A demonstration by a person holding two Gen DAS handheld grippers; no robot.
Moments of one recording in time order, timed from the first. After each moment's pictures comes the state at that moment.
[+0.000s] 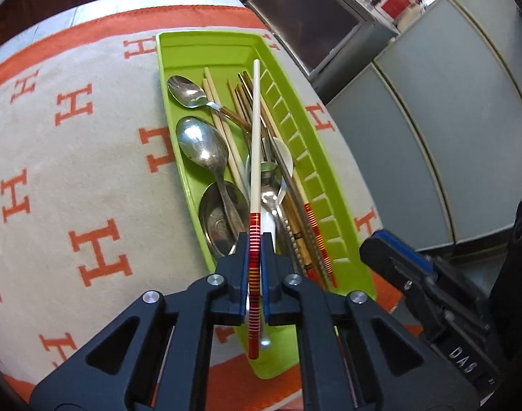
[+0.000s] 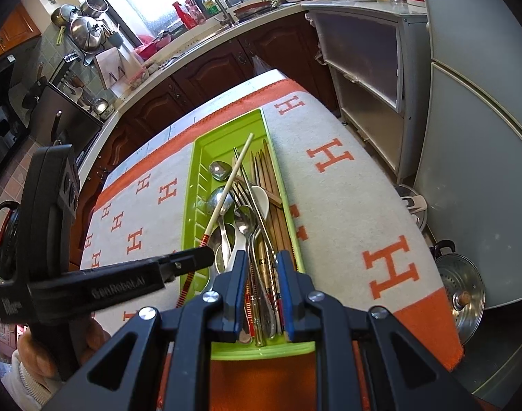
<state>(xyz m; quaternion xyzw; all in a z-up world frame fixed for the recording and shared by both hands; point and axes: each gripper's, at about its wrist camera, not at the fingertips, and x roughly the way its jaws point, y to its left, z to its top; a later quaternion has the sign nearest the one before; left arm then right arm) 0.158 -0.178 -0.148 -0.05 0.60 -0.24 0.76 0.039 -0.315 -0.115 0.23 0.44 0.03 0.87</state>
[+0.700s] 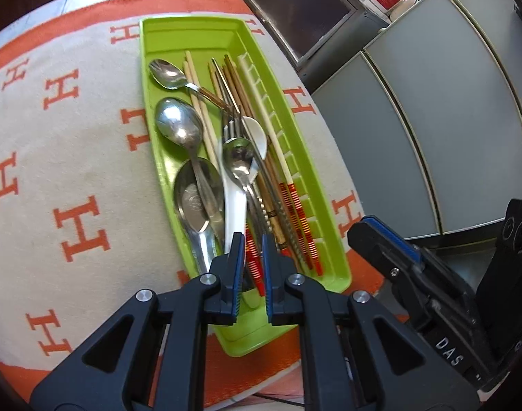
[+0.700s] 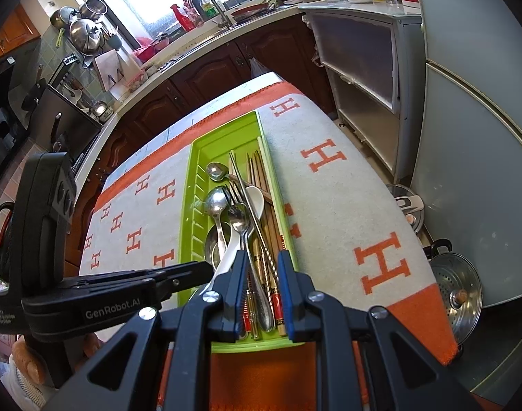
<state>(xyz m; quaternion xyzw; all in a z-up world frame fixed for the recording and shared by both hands) 0.143 -0.191 -0.142 -0.05 0.61 -0.25 0.75 0.033 -0.317 -0.113 0.23 0.44 0.03 0.87</state>
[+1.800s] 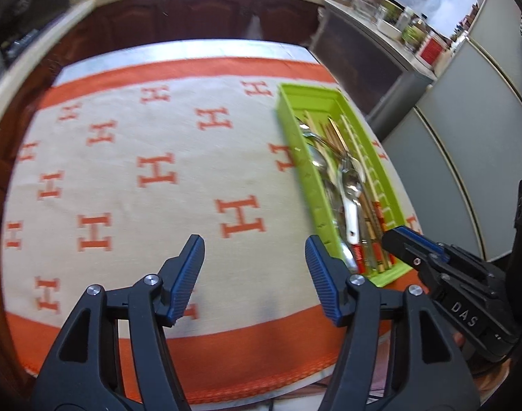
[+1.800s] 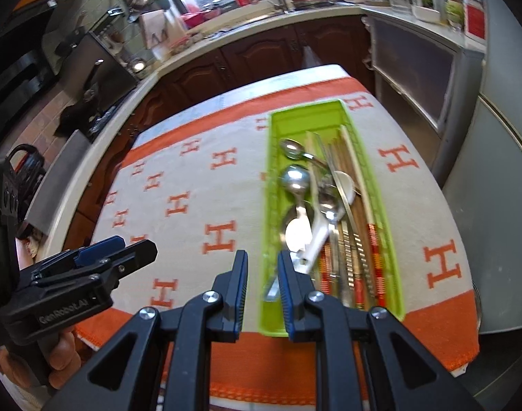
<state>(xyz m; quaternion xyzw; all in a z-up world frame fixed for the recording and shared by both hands) 0.088 -0.063 -0.085 -0.03 0.51 -0.11 0.85 0.036 -0.233 -0.083 0.15 0.46 0.10 0.87</state>
